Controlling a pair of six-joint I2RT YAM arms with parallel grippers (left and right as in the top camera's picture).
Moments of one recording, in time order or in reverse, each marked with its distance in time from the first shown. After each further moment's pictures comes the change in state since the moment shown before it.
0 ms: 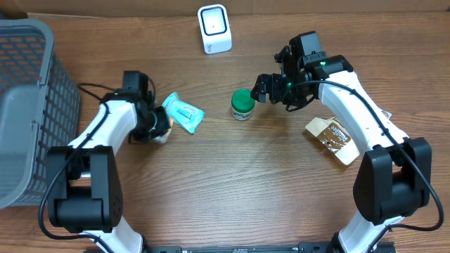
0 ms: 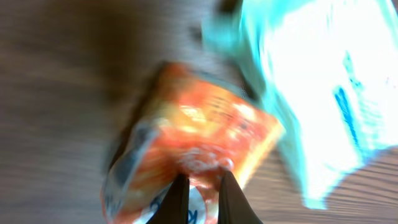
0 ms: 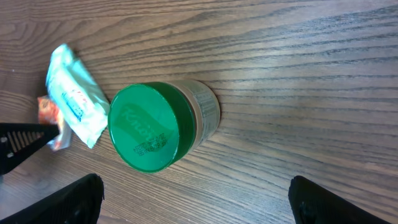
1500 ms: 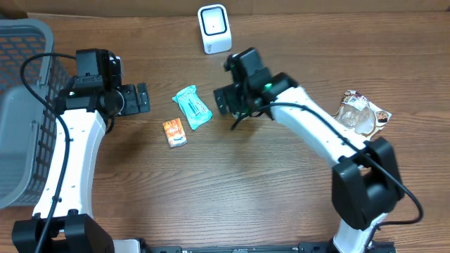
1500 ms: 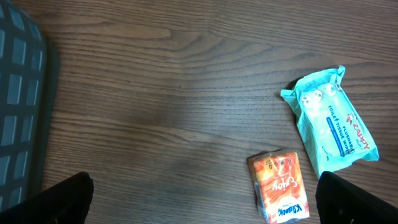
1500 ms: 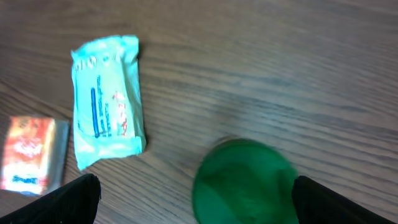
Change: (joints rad) left arm 0.113 -0.298 0.159 -0.150 -0.200 0.262; right arm 0.306 0.045 -0.002 0.224 0.361 -0.102
